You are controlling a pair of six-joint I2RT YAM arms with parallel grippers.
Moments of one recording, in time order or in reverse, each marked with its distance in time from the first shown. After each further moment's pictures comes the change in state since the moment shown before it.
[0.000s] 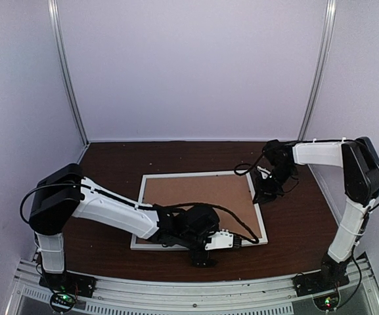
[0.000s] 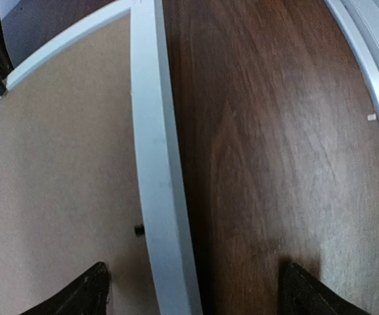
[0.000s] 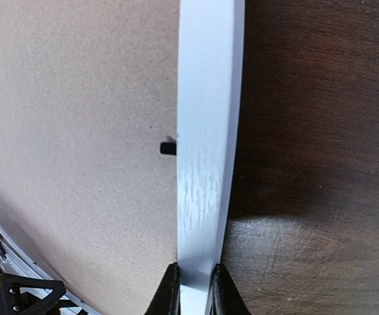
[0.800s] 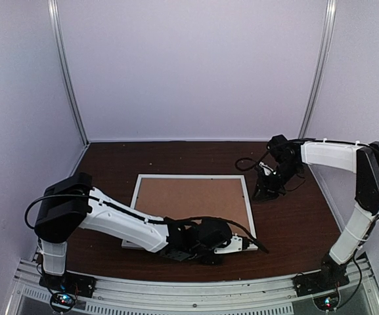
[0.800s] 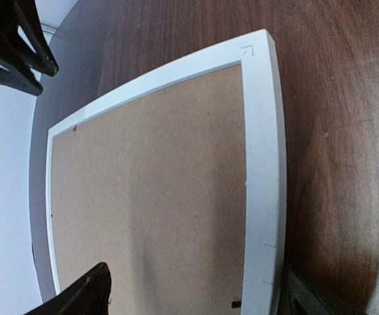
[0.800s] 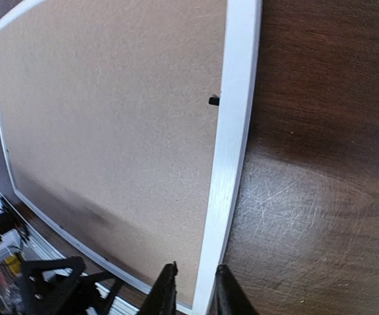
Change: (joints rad) left arm -0.110 0.076 0.072 0.067 -0.441 0.040; right arm 0.013 -0.126 -0.031 -0.030 -0.103 0.026
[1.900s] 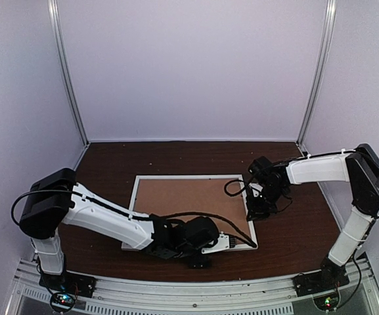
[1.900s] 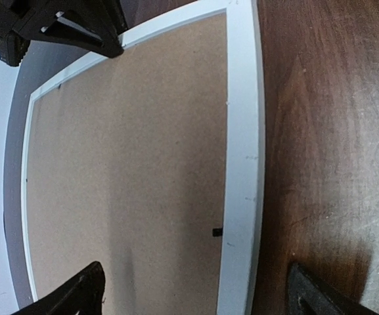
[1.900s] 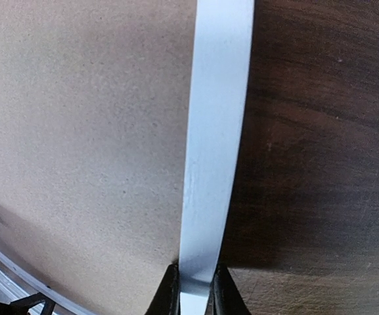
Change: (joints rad) left arm 0.016 -0.121 -0.127 -0.066 0.051 -0.139; right arm 0.209 0.017 -0.183 0.166 0.246 0.143
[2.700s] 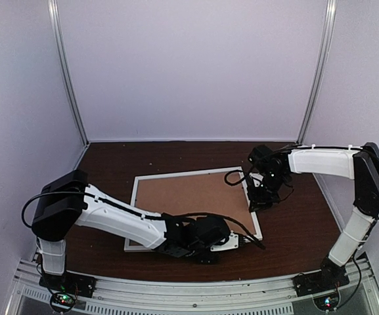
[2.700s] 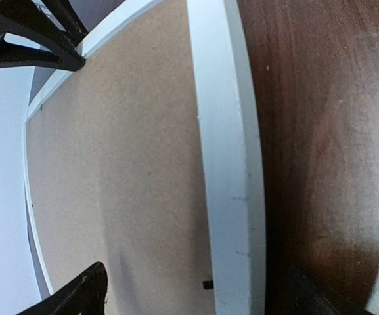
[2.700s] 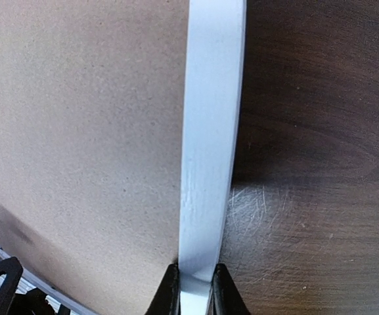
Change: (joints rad) left arm 0.001 0.088 0.124 -0.034 -0.050 0.092; right arm -0.001 -0.014 0.153 -0.185 0.037 -0.028
